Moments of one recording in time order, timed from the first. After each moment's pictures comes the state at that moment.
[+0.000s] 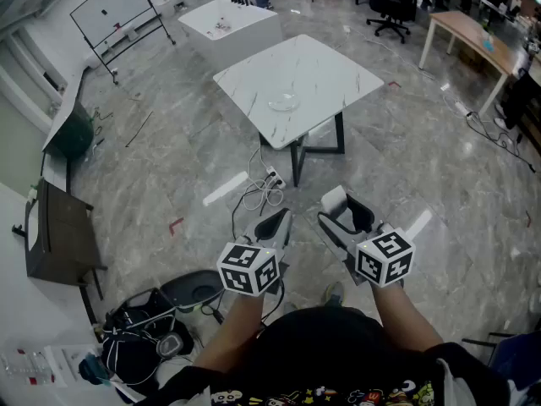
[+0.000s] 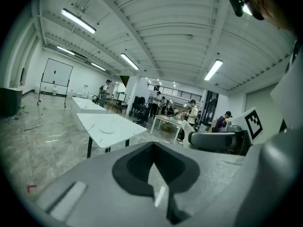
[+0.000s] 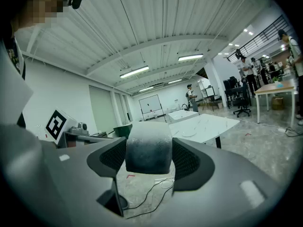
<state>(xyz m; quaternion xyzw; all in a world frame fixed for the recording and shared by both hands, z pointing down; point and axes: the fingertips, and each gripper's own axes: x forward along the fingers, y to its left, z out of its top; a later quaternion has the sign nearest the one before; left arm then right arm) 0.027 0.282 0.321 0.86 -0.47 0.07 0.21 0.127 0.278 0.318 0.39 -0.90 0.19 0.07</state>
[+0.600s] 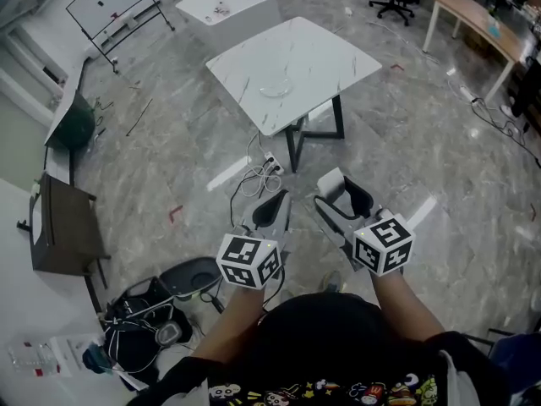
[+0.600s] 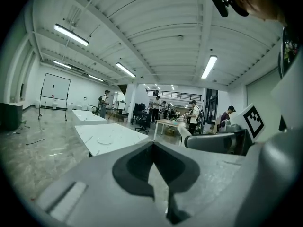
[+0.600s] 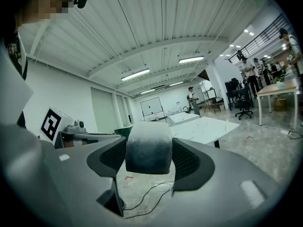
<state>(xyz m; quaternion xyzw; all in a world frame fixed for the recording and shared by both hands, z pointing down) 0.077 0.238 0.307 0.86 -0.49 0.06 0.13 0.167 0.231 0.319 0.38 -0.91 0.17 0.05</state>
